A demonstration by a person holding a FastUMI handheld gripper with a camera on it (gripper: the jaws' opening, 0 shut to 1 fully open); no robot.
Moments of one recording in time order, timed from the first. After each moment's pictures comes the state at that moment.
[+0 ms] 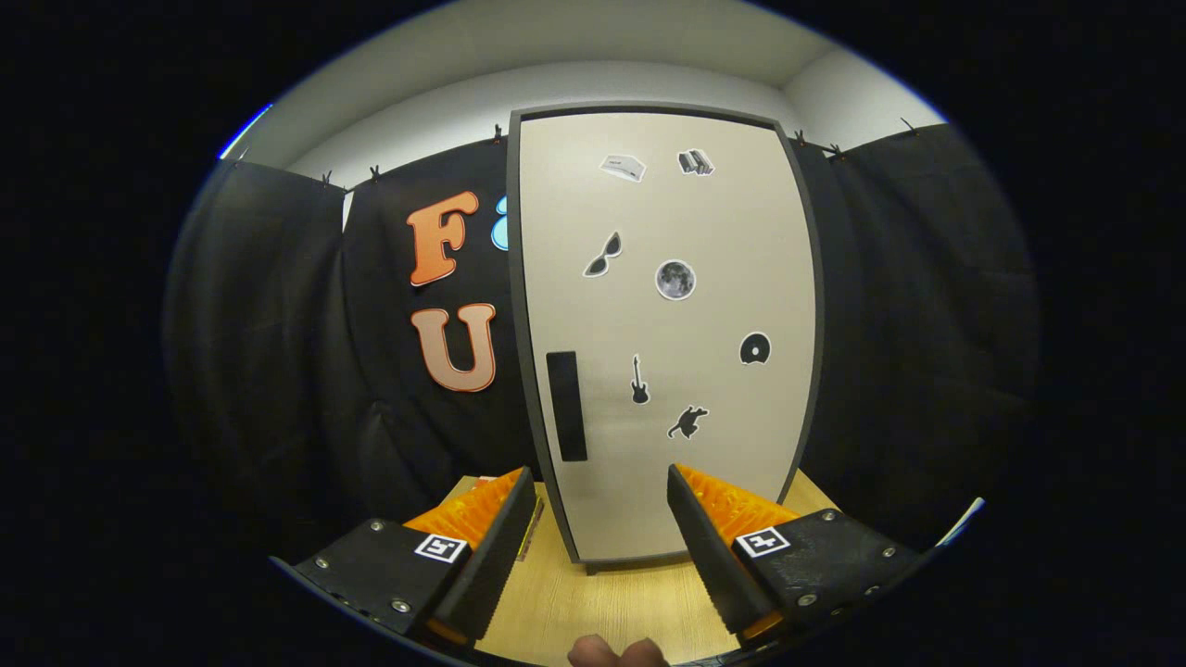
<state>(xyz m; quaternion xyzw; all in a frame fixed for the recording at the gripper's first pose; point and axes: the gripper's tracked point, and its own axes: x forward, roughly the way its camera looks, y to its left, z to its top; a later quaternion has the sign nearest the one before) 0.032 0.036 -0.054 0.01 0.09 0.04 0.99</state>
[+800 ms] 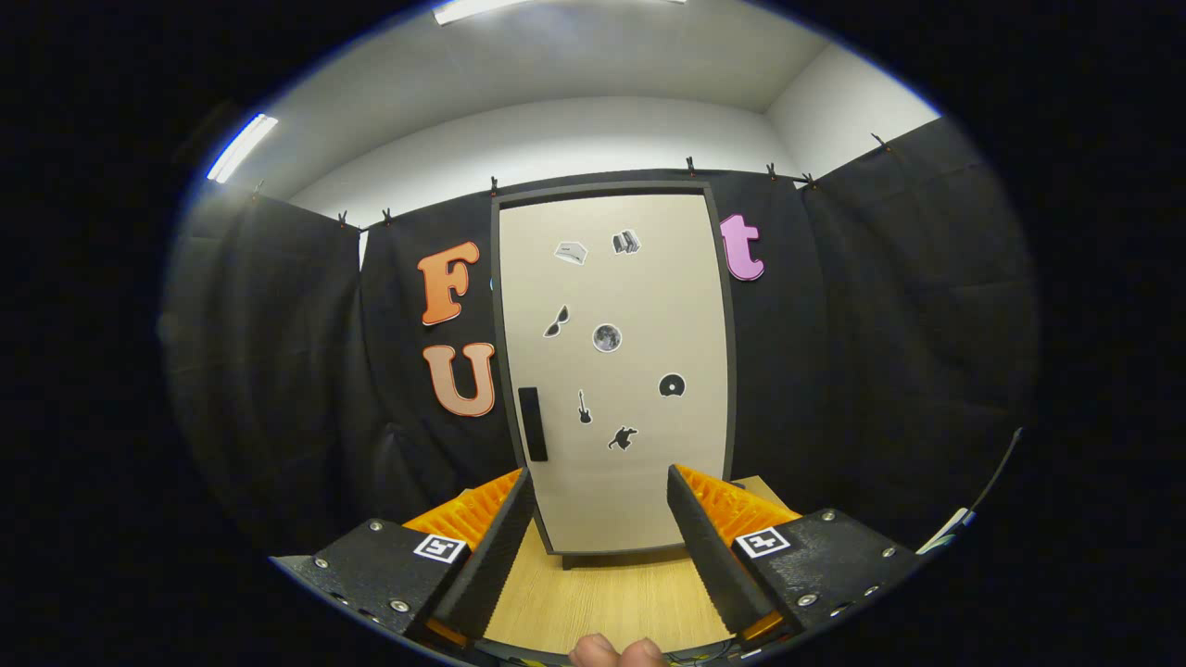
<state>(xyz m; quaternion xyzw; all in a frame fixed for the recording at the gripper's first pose) -0.080 -0.058 -0.002 0.02 0.04 0.05 1.00</state>
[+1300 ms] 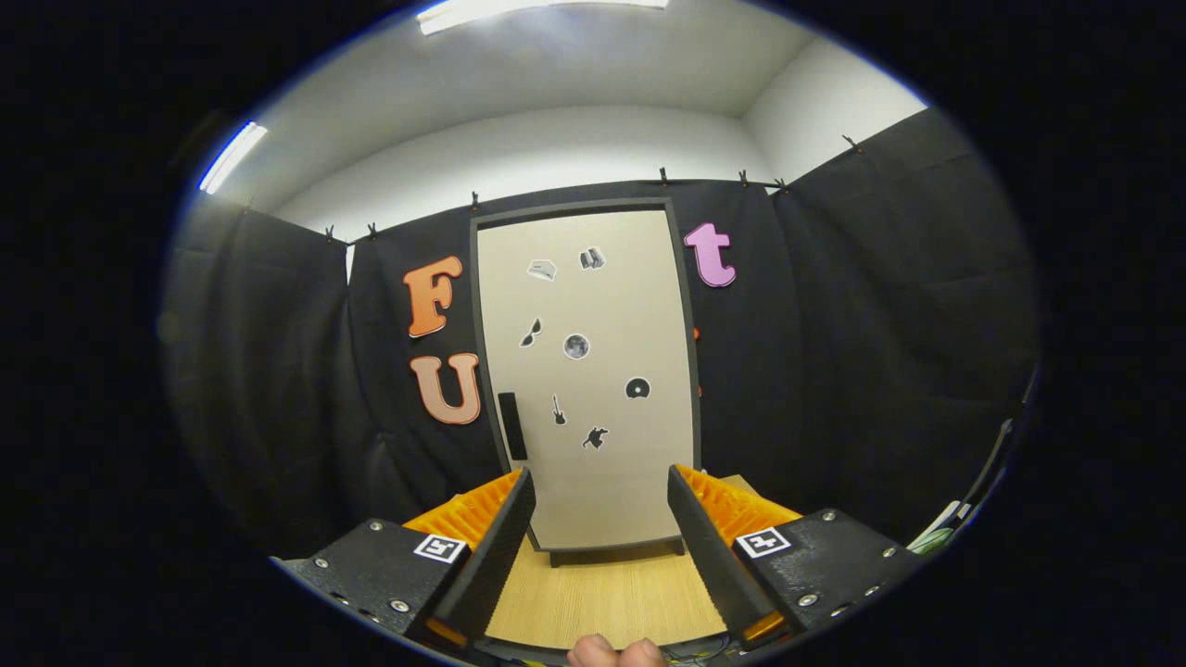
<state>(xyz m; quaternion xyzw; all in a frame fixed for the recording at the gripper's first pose) -0.118 -0.087 0.008 0.04 0.03 0.02 1.00</state>
